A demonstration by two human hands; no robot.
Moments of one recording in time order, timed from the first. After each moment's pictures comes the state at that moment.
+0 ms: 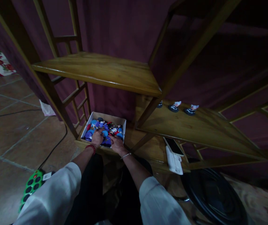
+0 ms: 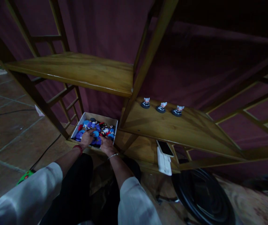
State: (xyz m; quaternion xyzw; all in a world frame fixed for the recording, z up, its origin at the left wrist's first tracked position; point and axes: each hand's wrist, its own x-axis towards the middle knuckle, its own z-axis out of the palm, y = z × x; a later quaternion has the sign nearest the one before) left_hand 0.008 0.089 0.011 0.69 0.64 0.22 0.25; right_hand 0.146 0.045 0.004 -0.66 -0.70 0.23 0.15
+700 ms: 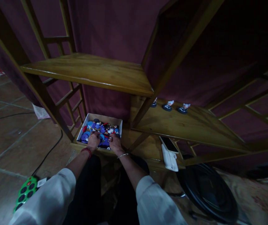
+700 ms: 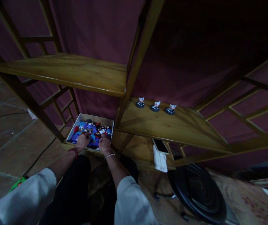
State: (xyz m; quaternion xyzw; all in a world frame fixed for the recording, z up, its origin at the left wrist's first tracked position) left_hand 0.008 0.086 0.010 0.70 0.67 0.17 0.20; right_hand 0.144 0.049 0.009 -0.74 -0.55 0.29 0.25
